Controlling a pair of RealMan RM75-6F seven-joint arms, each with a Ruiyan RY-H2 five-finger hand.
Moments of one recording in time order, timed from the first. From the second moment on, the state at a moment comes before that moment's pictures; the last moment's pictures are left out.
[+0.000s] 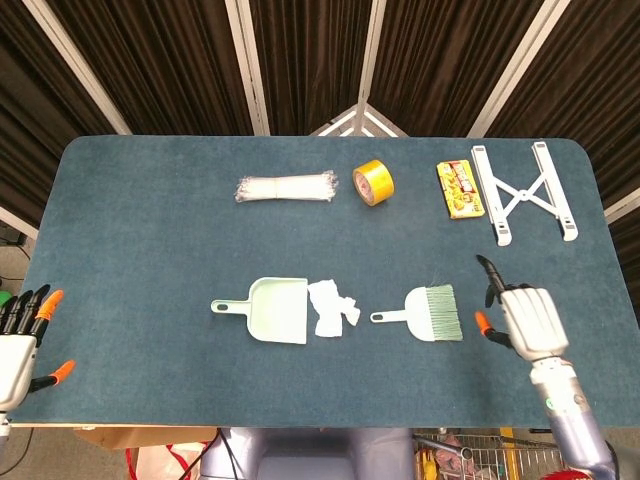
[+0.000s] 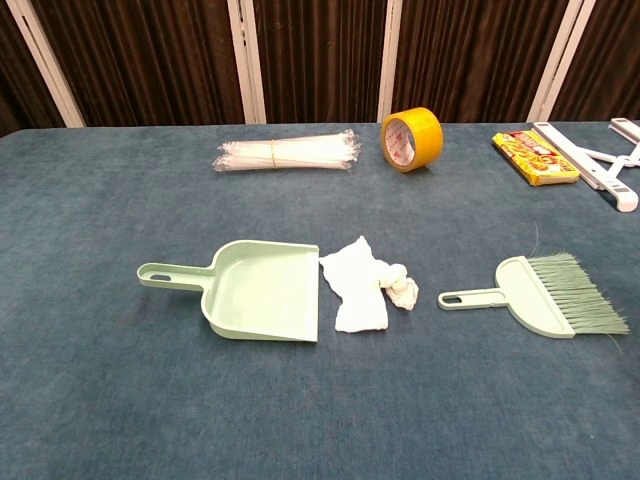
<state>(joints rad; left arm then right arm) -0.04 -1.13 -0.01 -1.66 1.54 1.52 0.18 0.29 -1.12 0.18 -1.85 -1.39 1.23 -0.24</state>
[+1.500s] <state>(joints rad) -0.06 -1.15 -0.03 -1.66 1.47 1.49 0.23 0.54 -1.63 0.14 -1.57 -1.02 1.14 -0.69</state>
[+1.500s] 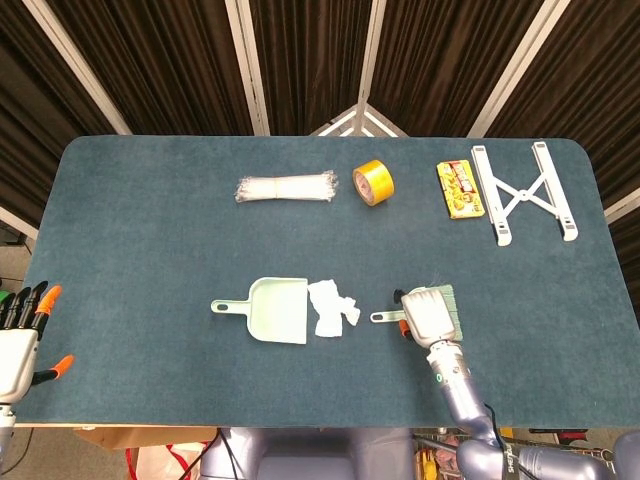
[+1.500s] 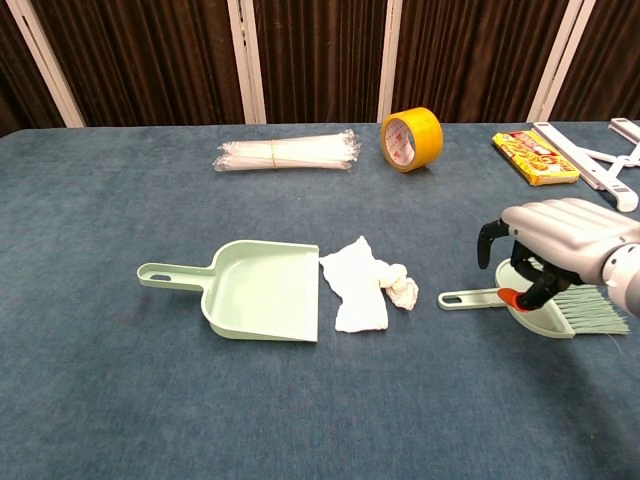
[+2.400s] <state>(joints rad) -0.06 -1.15 -0.03 -1.67 1.45 1.48 0.22 0.55 -1.72 0.13 -1.45 -0.98 1.13 -0.69</state>
